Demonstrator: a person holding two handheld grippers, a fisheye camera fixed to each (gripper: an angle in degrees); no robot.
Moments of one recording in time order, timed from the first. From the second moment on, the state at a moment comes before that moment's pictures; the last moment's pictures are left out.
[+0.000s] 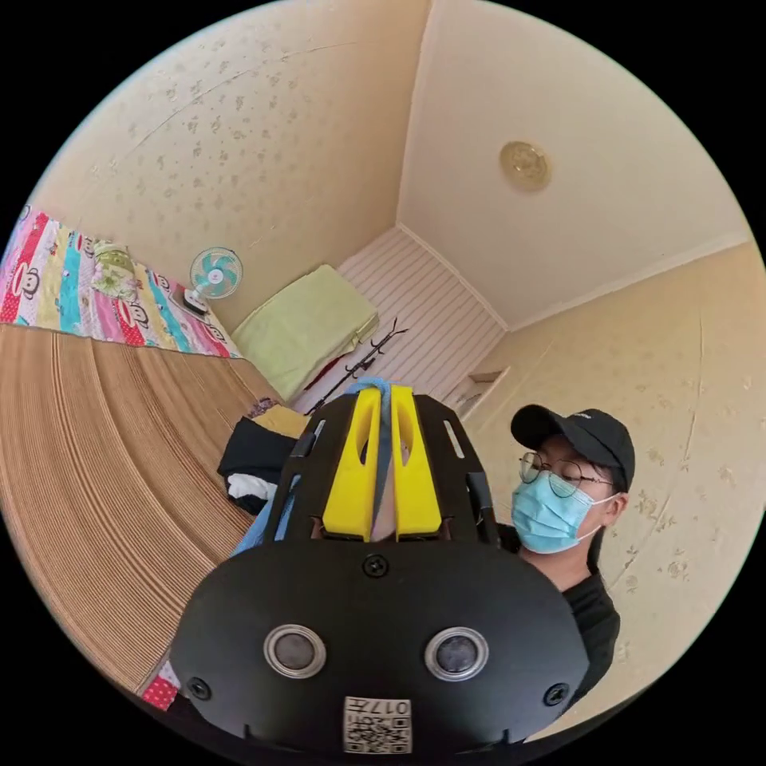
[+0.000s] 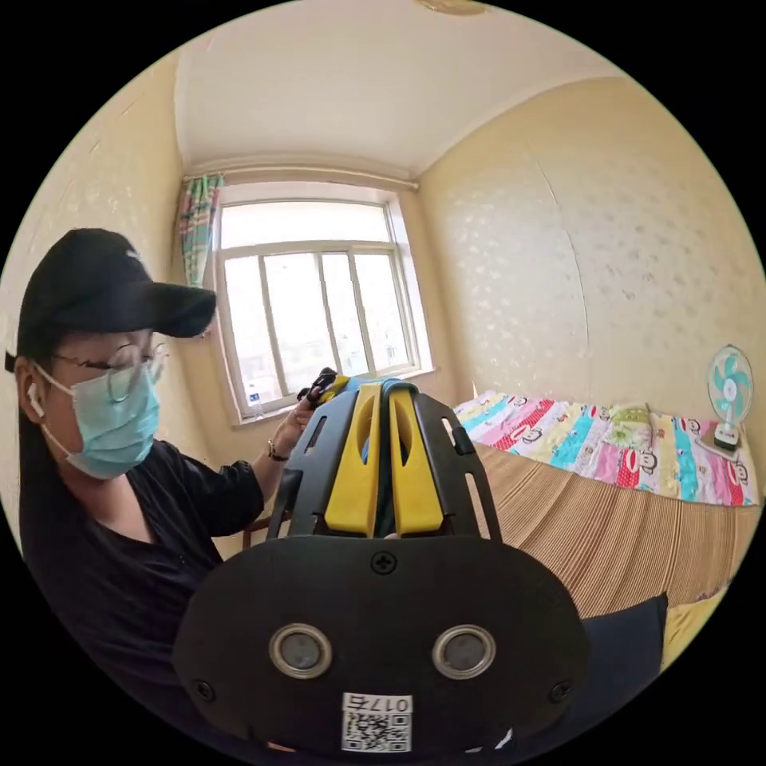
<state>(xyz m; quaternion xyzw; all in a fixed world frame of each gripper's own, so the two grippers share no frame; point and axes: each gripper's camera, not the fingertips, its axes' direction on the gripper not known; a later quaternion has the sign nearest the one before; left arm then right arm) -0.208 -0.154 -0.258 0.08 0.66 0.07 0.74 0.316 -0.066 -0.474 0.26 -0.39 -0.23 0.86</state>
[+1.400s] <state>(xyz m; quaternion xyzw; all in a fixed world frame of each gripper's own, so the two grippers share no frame) -0.189 0.072 0.096 -0.20 0.56 -0.25 0.77 0.368 0.058 0.042 -0.20 -0.61 0.18 0.75</state>
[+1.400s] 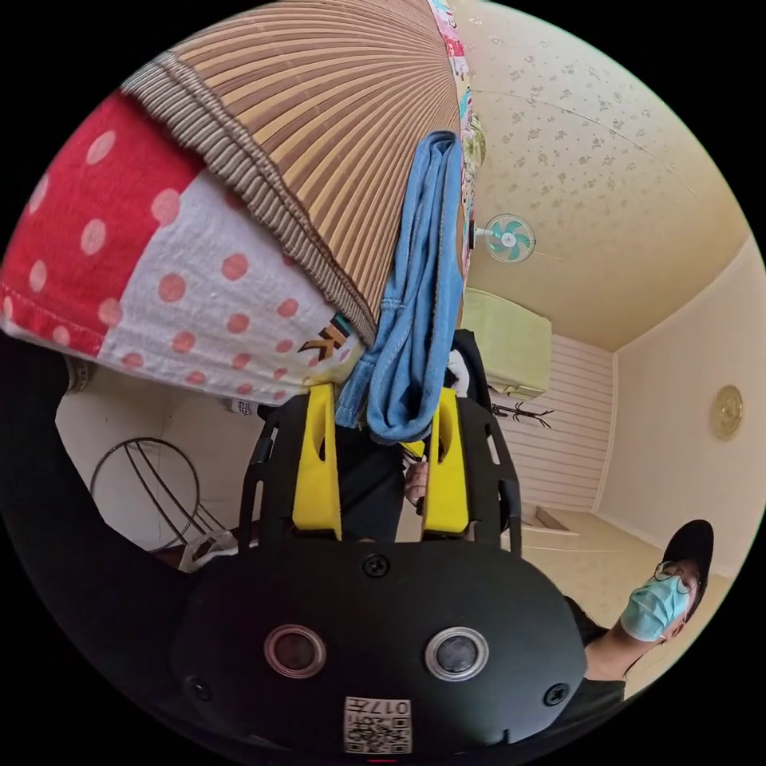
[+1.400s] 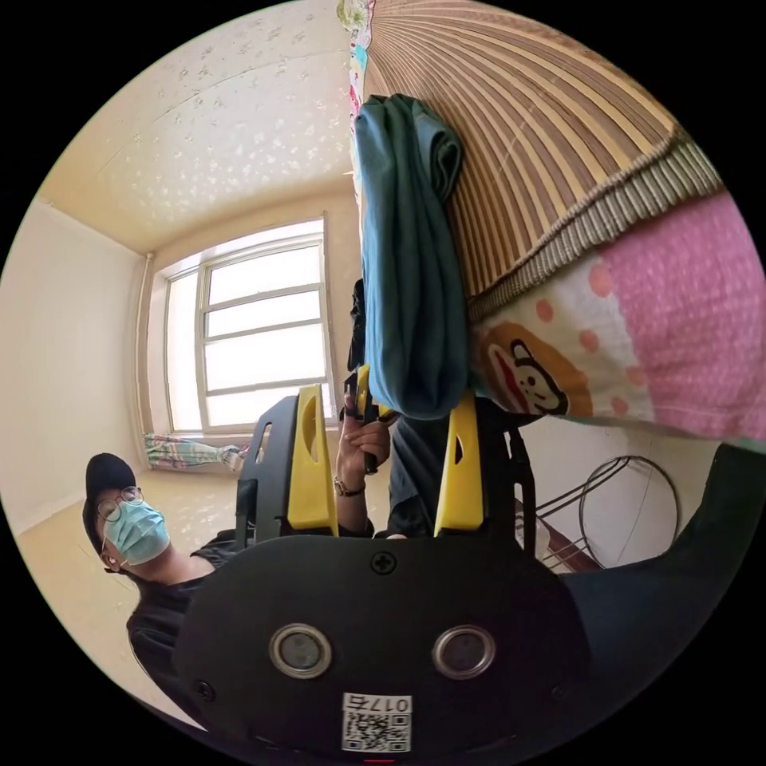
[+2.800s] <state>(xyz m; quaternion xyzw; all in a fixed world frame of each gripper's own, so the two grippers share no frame) -0.142 0.187 -0.110 -0.05 0.68 -0.02 0.73 0.414 0.062 -0.178 0.09 -0.71 -0.05 0.70</state>
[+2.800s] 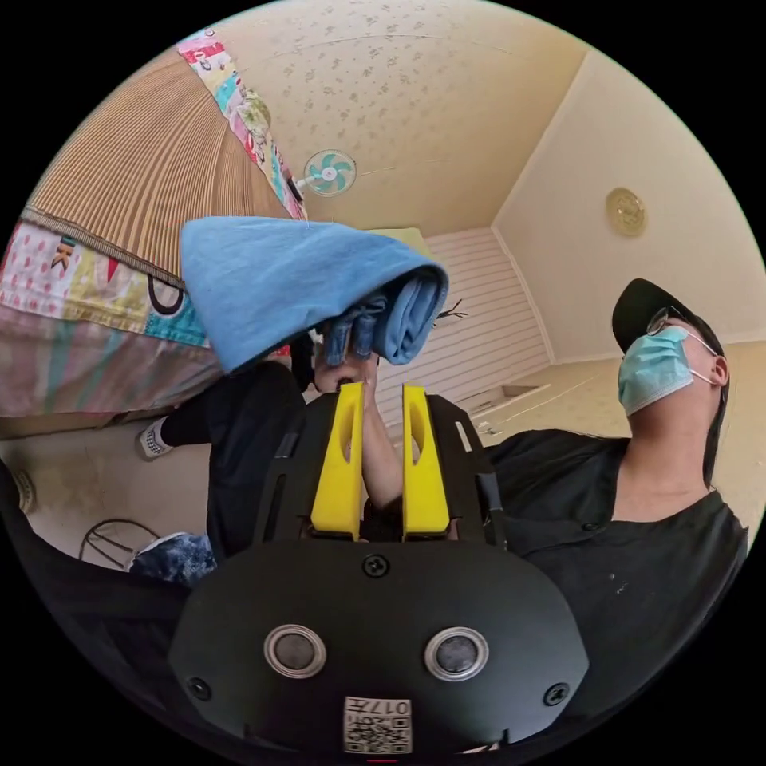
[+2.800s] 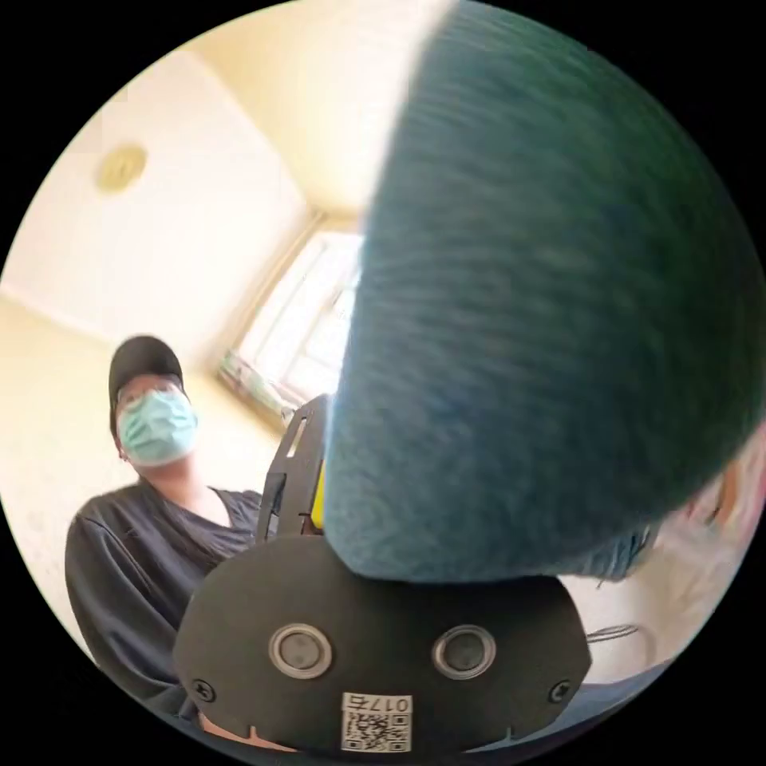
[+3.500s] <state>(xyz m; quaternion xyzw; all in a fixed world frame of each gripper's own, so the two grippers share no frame) -0.152 0.195 -0.071 -0.11 0.59 -0.08 0.79 0.689 0.110 -0.267 0.09 -0.44 0.30 0.84</state>
